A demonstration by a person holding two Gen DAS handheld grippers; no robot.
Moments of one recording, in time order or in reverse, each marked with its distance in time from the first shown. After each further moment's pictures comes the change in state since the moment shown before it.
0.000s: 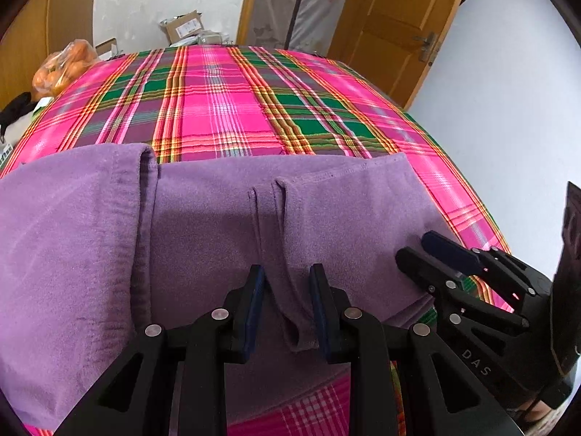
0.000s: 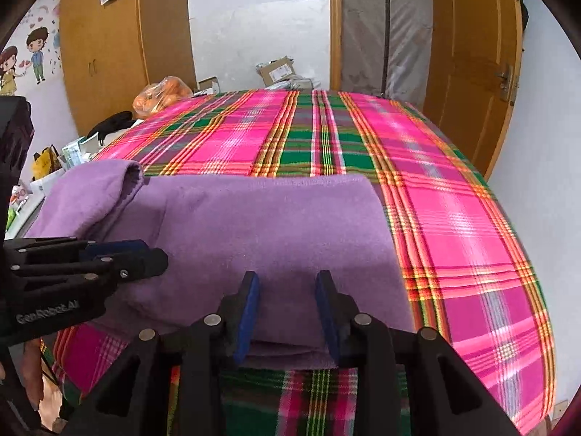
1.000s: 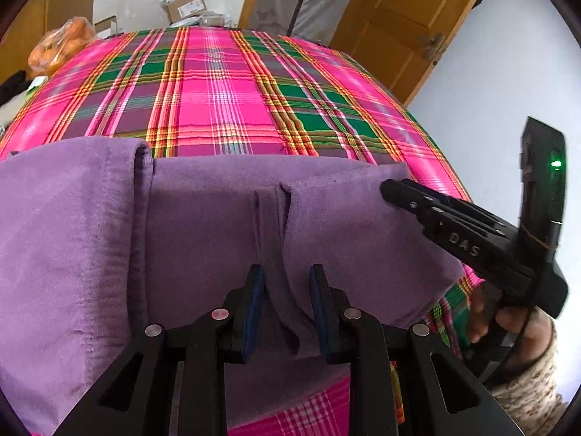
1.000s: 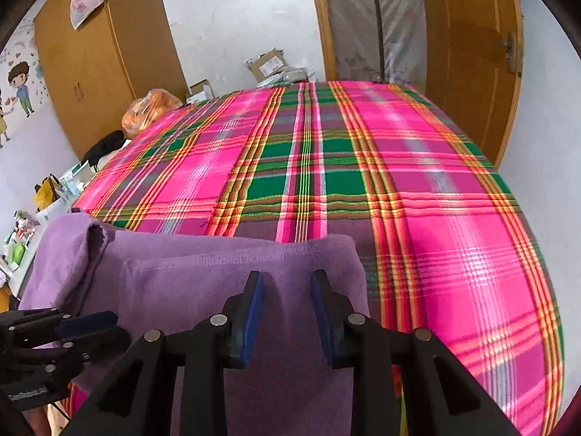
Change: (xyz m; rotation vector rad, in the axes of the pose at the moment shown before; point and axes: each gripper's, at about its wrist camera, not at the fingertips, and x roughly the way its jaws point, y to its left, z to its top) left arm 0.009 0.004 0.013 -0.057 0.070 -0.044; right arm 0.042 -0.050 0.050 0.109 0.047 0.072
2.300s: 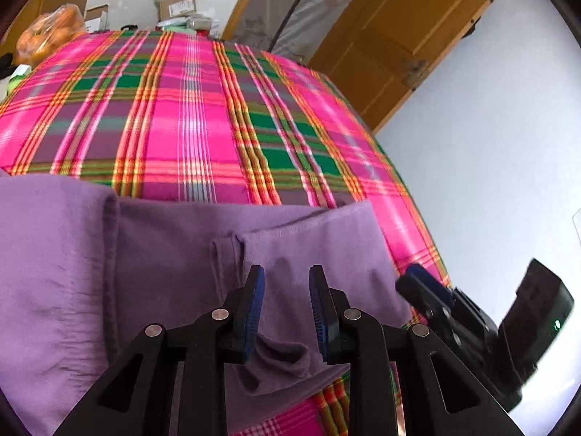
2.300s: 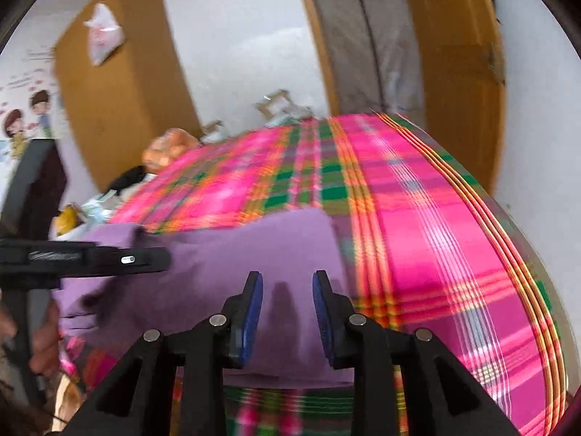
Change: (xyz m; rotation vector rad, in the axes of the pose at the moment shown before) left arm -0.006 -0.007 0.028 -0.069 -0.023 -0.150; right arm -0.049 -0.015 -0.046 0.047 -0.137 0.064
